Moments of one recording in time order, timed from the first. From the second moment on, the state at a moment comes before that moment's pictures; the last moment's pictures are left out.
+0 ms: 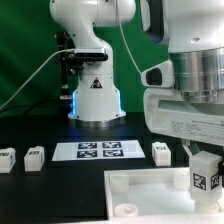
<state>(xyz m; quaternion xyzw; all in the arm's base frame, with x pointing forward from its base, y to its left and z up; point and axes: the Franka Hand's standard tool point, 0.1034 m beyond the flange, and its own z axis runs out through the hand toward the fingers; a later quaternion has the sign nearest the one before) 0.626 0.127 0.078 -0.86 0.50 0.02 0.06</state>
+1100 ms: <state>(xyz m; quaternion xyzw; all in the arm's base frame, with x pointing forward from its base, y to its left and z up) 0.628 0.137 0.077 -0.80 0.60 0.01 0.09</state>
